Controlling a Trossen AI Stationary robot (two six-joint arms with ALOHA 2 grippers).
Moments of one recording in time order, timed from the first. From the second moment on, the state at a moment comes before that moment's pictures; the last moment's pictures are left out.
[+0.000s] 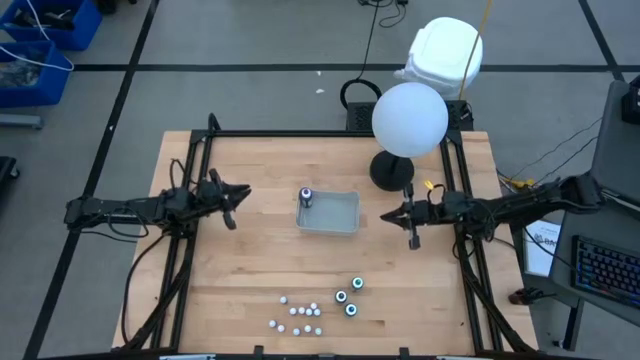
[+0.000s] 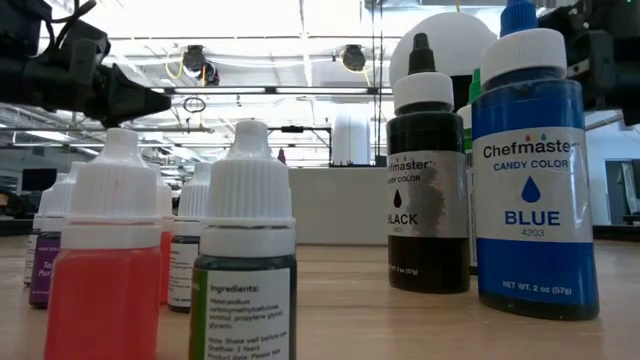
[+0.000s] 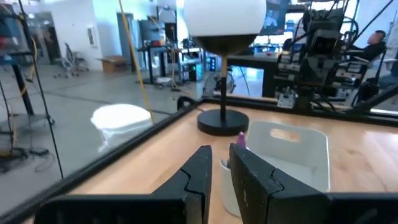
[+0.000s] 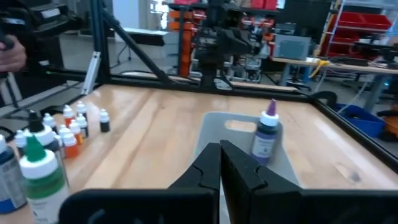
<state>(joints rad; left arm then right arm) 0.01 0.18 0.01 0.20 -0.38 0.01 0.00 0.80 0.06 0.70 -0.04 -0.07</state>
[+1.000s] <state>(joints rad) 0.01 0.18 0.01 0.19 -0.37 -0.05 0.10 0.45 0.02 0.45 -0.03 0.02</state>
